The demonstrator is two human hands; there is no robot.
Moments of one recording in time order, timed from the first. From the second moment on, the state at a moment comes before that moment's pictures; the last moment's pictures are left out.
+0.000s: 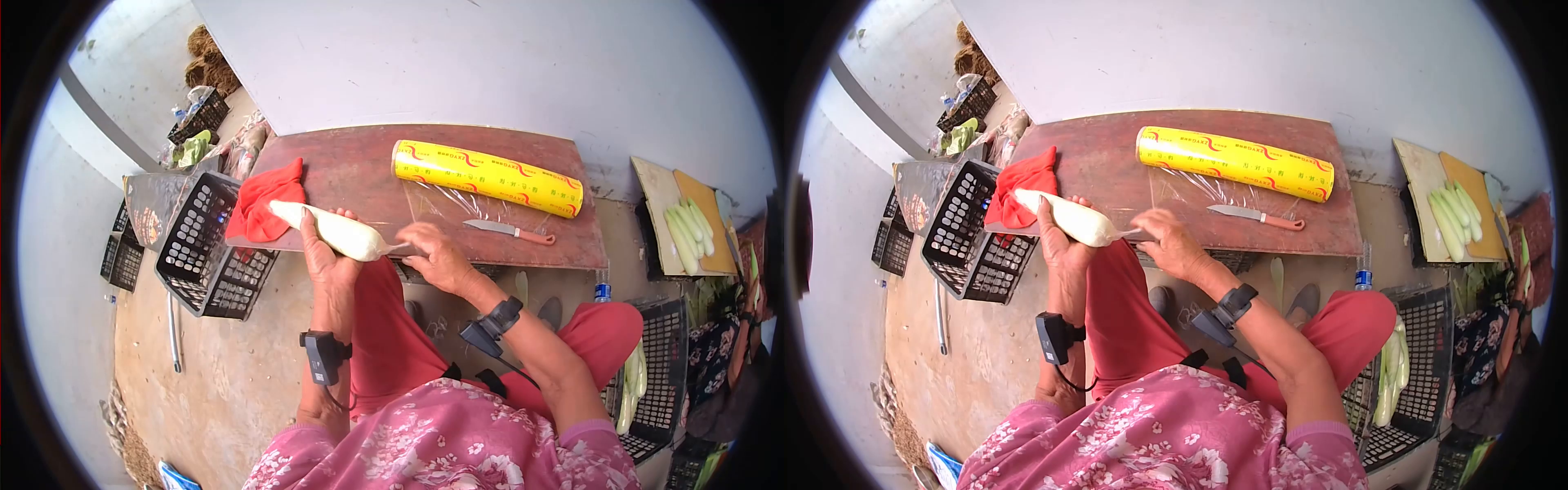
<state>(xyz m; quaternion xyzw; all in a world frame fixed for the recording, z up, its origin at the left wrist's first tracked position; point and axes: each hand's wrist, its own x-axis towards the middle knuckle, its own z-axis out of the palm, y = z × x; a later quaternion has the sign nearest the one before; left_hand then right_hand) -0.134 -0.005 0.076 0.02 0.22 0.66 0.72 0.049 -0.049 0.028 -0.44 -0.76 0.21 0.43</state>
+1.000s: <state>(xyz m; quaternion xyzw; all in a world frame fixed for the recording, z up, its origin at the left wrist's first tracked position) -0.135 -0.022 0.056 0.13 0.32 0.63 0.69 0.066 -0.062 0.016 -0.50 -0.75 0.03 0.43</state>
